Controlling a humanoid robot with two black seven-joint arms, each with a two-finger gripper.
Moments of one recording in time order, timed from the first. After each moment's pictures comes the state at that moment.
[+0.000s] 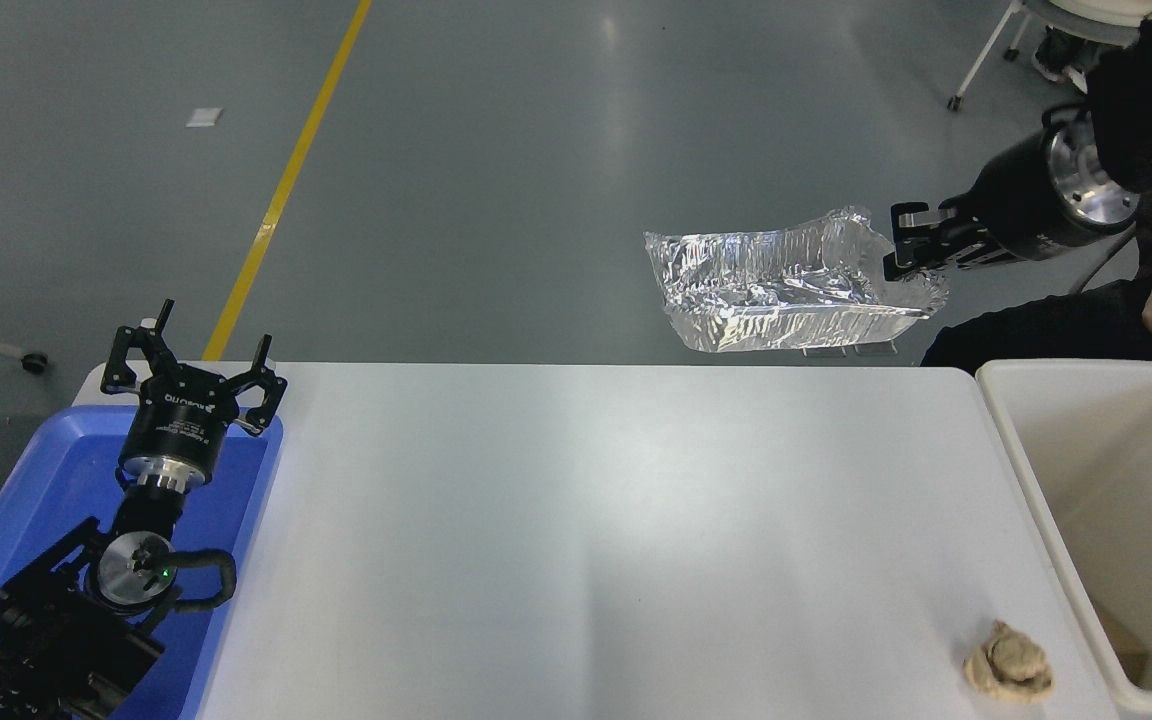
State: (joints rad) left arm -0.53 0.25 -0.98 -0.46 -0.11 -0.69 -0.40; right arm 2.29 -0.61 -1.07 1.37 -0.41 0.61 0.00
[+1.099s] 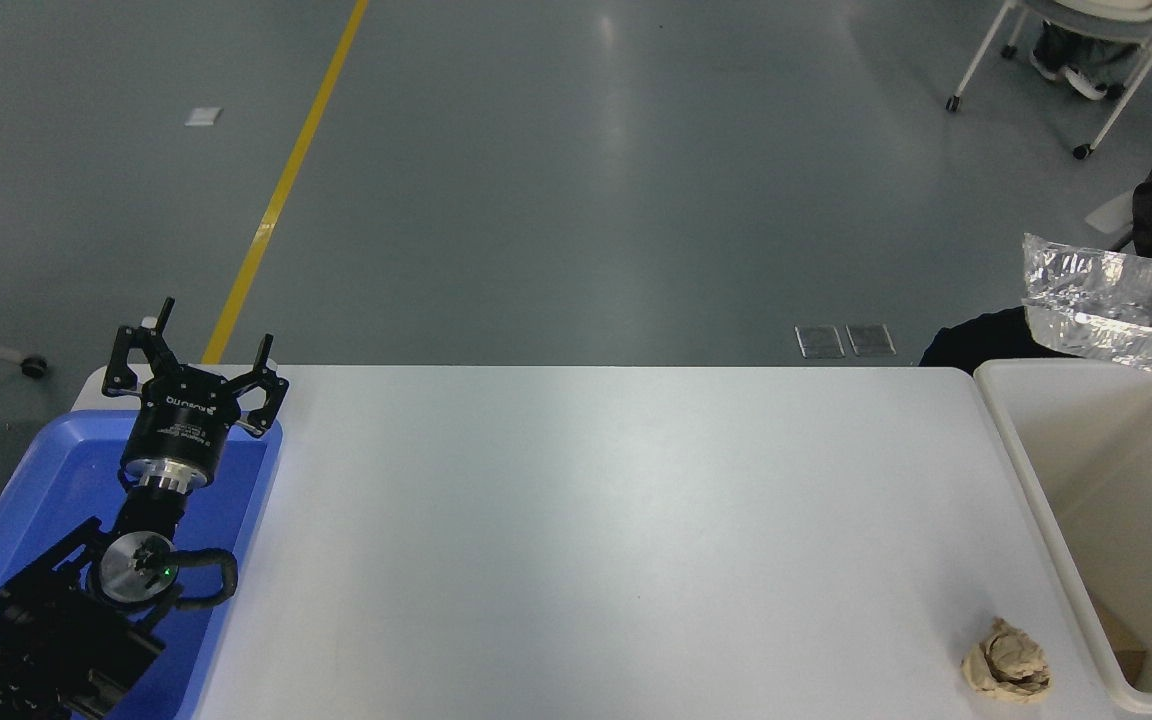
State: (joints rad) left arm -0.53 0.25 -0.98 -0.46 -0.11 -0.69 -0.40; right arm 1.55 -1.10 -0.94 0.91 -0.56 0.35 -0.02
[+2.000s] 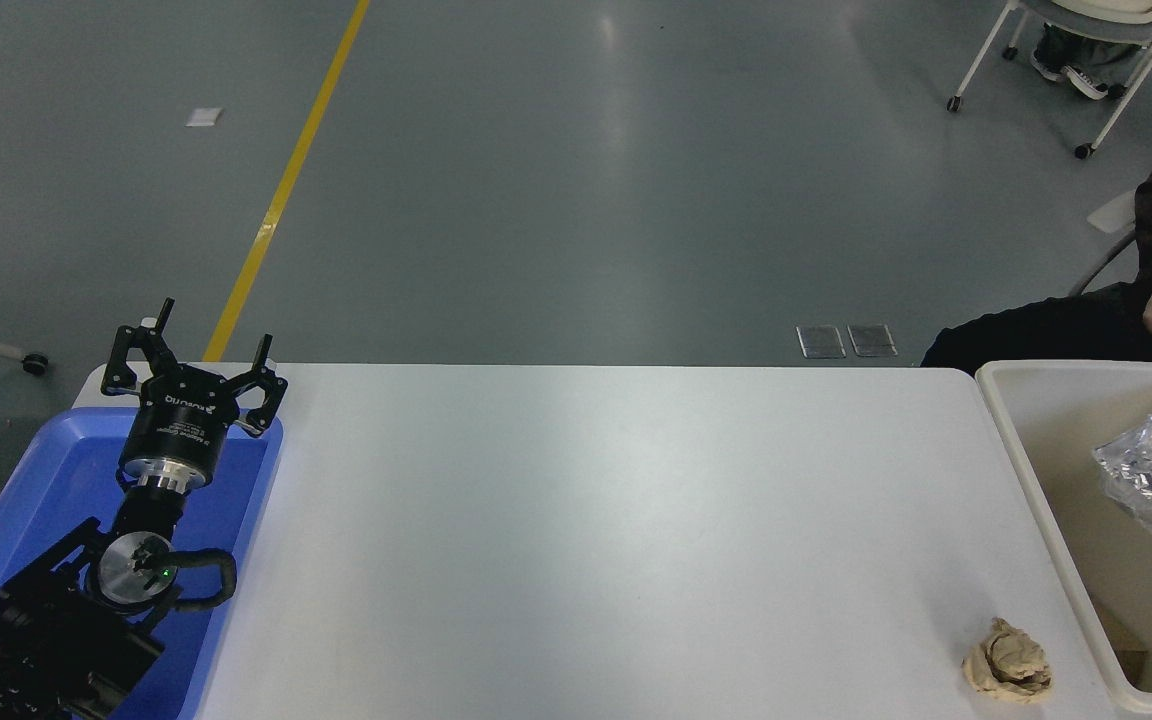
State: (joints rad) left arm -0.53 0.25 -0.98 -0.46 -0.11 -0.69 -0.40; right arm 0.59 -0.61 -0.54 0.16 -0.01 0.10 -0.02
